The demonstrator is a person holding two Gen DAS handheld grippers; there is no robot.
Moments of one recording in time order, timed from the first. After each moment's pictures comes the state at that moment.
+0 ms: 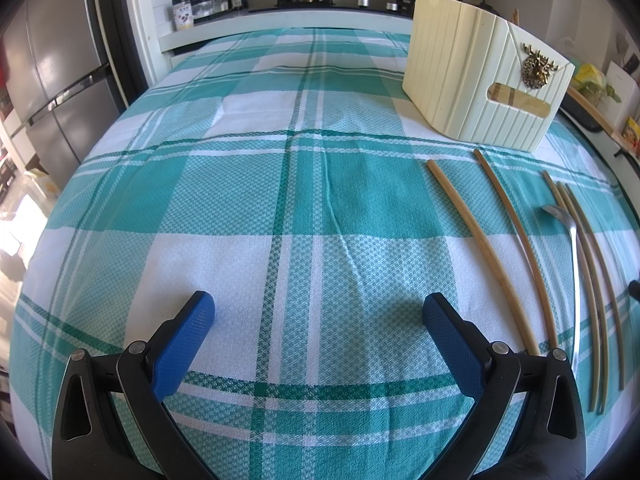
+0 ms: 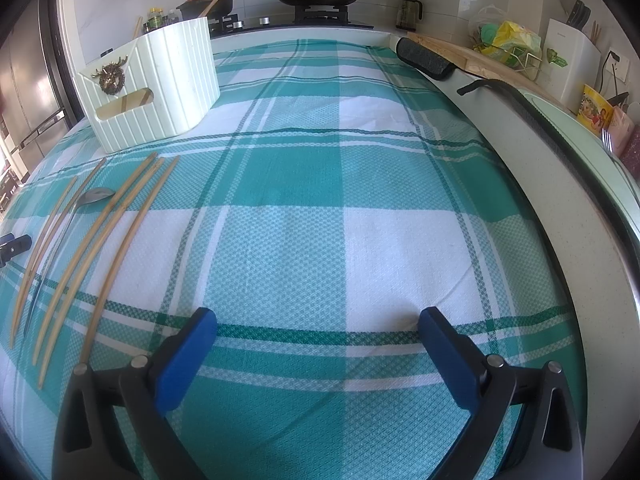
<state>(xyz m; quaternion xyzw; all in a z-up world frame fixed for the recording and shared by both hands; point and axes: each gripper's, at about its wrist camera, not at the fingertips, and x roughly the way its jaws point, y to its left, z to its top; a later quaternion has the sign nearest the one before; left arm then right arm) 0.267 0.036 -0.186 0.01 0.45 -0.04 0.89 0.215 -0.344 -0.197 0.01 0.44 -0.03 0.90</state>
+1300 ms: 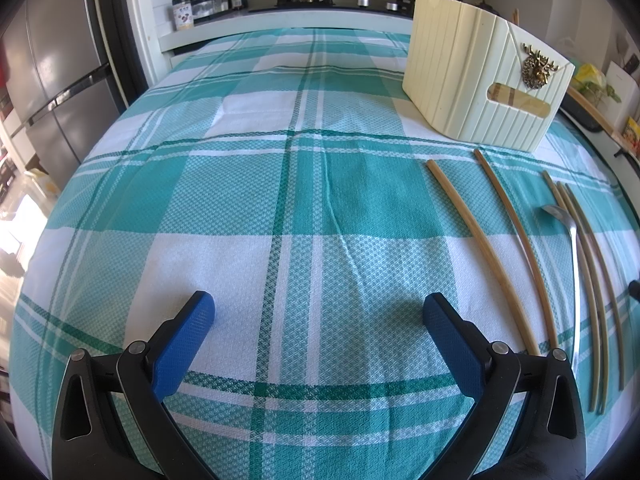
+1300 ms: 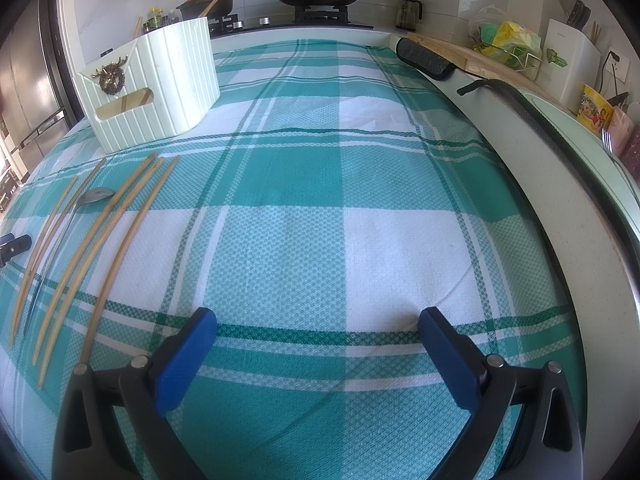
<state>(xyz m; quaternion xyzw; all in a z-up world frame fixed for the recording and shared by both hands) 0.267 0.036 -0.186 0.01 0.45 -0.04 0.89 0.214 -0.343 -0.198 0.01 0.44 -0.03 0.90</state>
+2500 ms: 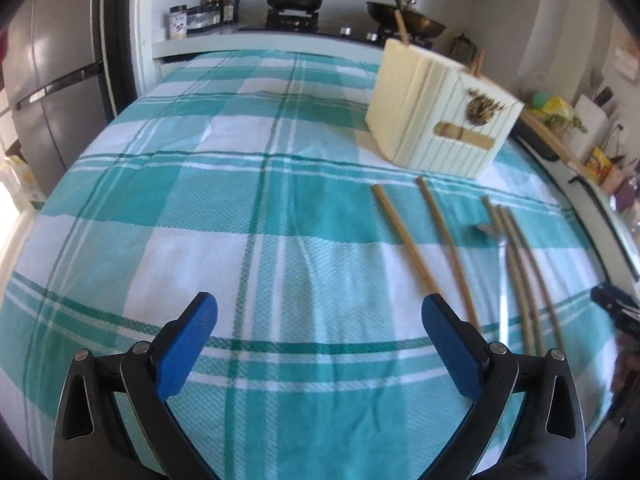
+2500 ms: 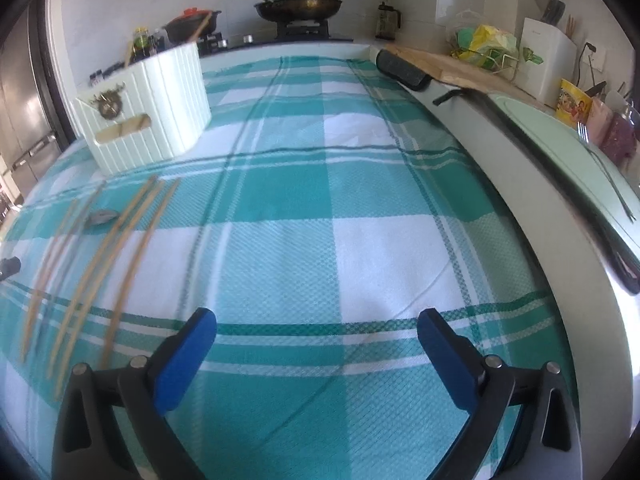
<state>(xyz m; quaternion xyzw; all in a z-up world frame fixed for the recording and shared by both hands) 0.228 0.039 -0.150 -0.06 0.41 -0.10 0.90 0.184 -0.329 -0.168 0.05 0.40 -0.04 0.92</state>
